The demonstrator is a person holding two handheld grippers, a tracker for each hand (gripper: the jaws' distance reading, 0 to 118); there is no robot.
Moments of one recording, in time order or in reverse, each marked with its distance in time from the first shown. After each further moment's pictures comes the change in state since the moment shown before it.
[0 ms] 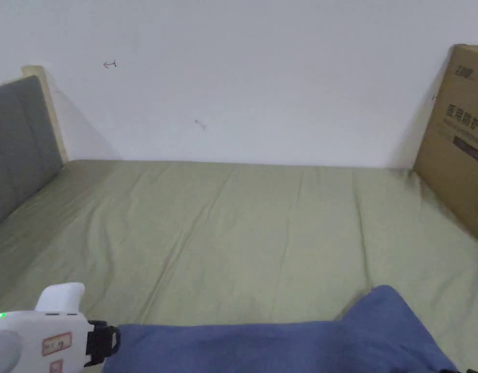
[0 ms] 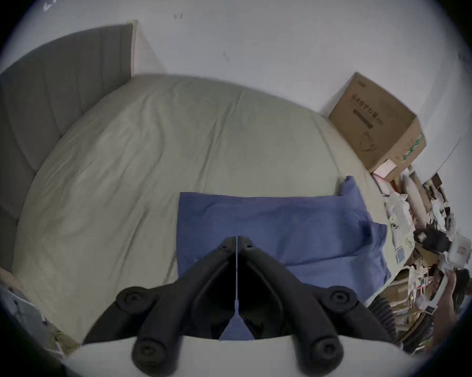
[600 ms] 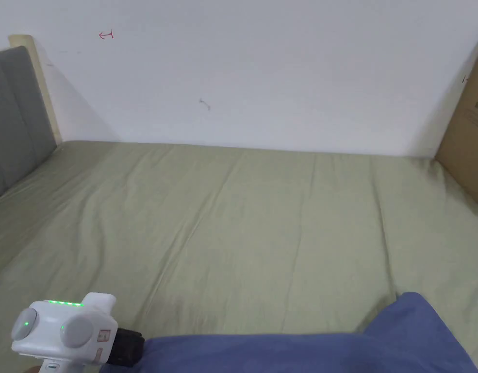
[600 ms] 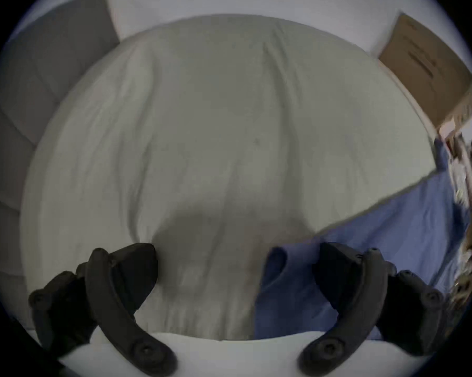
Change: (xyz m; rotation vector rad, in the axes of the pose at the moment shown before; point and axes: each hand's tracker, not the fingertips) left arm -0.051 0.020 -0.187 -0.202 0.234 -0.203; right arm 0.002 -0.007 -0.062 -0.214 -0.052 0.014
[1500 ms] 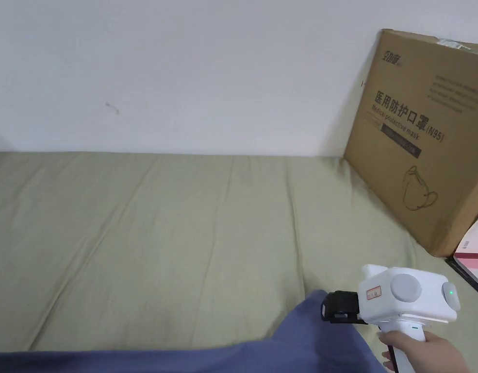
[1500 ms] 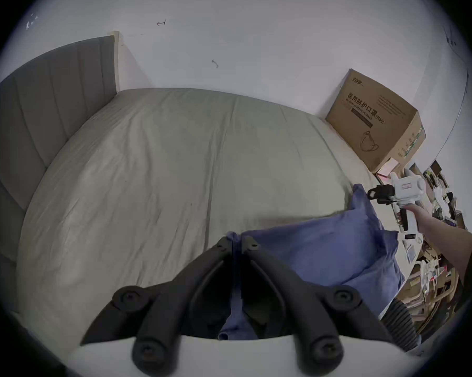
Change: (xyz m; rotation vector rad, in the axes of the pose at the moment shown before) left arm 0.022 -0.029 0.174 0.326 -0.235 0.116; right arm 0.134 0.182 -0.169 -0.078 -0.255 -0.071
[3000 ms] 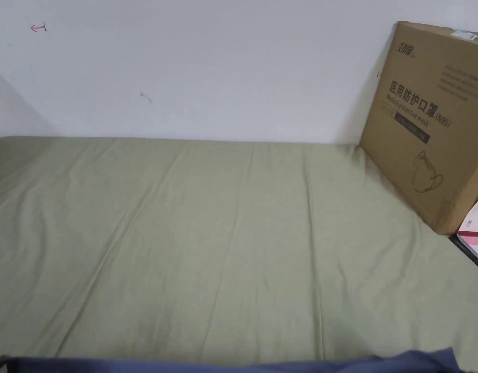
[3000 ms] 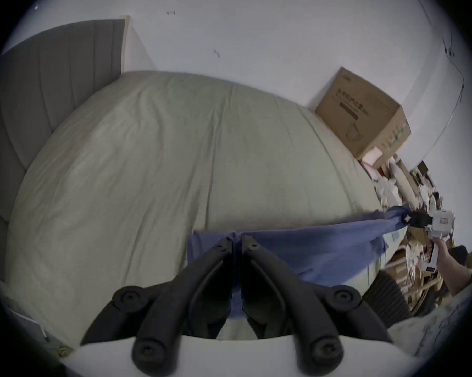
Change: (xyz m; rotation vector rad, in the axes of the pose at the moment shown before) left arm -0.033 -0.093 0.065 -0.077 -0.089 0.034; right arm 0.034 -0.249 0.226 0.164 0.140 0.038
